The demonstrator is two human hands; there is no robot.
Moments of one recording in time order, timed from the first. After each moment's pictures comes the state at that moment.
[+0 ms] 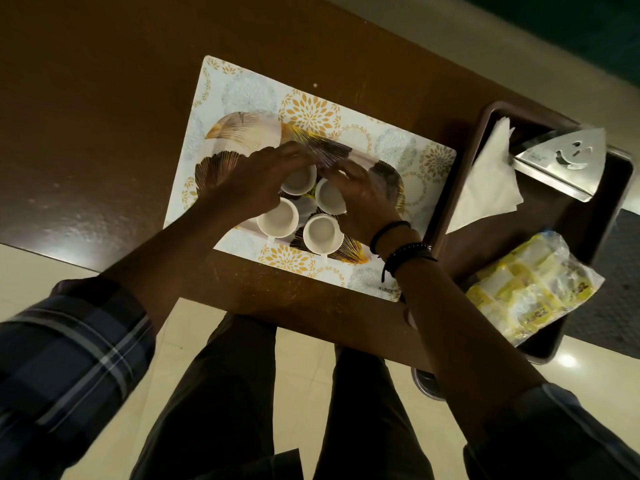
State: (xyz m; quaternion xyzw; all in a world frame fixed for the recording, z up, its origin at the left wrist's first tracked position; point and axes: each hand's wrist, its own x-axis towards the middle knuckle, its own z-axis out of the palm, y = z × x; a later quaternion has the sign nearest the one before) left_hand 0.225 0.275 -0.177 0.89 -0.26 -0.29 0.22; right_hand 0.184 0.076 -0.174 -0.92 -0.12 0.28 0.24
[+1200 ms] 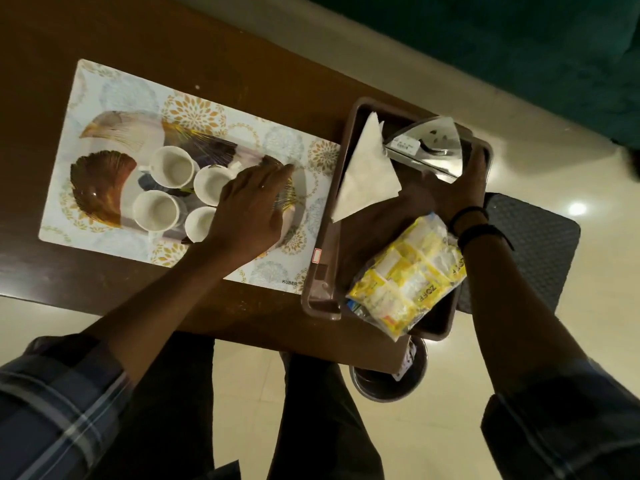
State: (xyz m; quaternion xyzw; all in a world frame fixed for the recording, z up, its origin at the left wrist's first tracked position) left_hand 0.141 0.105 -0.125 0.94 -0.16 -0.16 0.26; right_hand 0.157 -0.226 -0.143 -0.90 0.31 0.04 0.29
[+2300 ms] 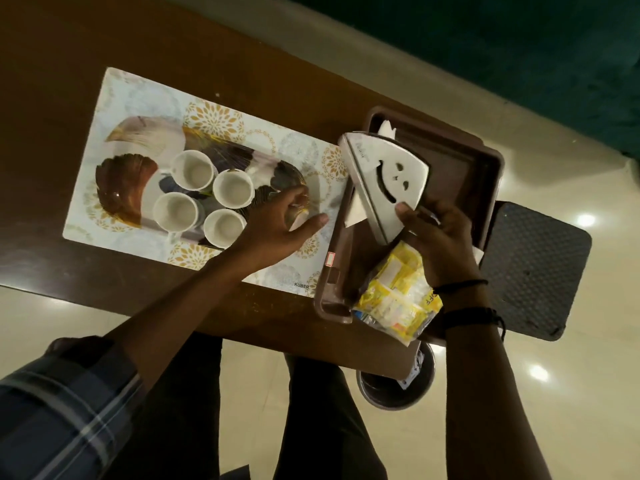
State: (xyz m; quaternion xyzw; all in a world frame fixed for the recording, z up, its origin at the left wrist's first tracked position) left_hand 0.129 0.102 -0.122 0.80 0.00 -0.30 0.51; right_hand 0.092 -0.138 -0.085 -0.69 0.28 0.08 0.66
